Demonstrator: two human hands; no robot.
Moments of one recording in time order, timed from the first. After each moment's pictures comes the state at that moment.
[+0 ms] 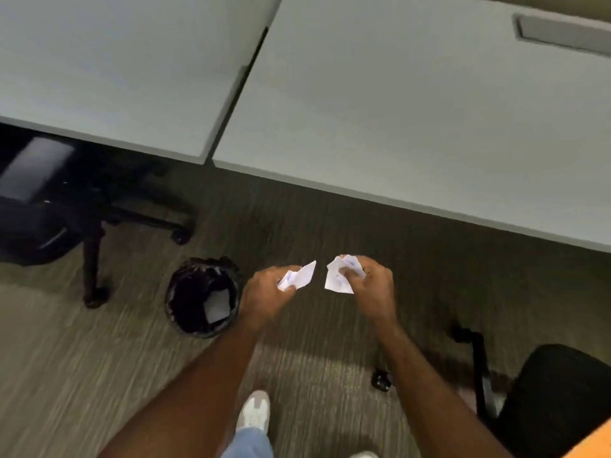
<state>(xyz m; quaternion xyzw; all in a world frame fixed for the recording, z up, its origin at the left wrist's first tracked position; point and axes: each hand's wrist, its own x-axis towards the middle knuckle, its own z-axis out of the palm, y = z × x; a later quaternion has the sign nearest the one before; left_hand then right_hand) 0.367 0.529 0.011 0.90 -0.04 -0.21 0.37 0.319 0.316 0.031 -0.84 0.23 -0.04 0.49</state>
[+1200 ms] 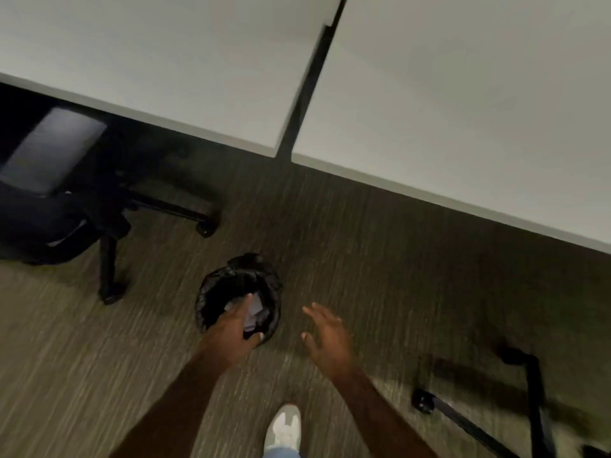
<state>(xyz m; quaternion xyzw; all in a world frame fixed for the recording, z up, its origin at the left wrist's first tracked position) 0.395 0.750 -0.131 0.91 -0.03 -0.35 0.23 0.341 0.515 -0.121 -0.90 0.09 0.24 0.36</state>
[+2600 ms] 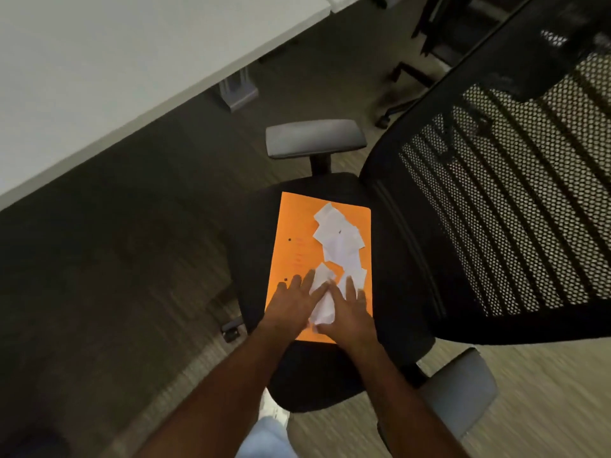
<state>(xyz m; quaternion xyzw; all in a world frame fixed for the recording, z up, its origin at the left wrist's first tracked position) -0.038 0.088 -0.015 0.60 -0.76 -0.19 -0.15 -0.191 0.064 -0.011 -0.72 0.60 0.19 0.30</state>
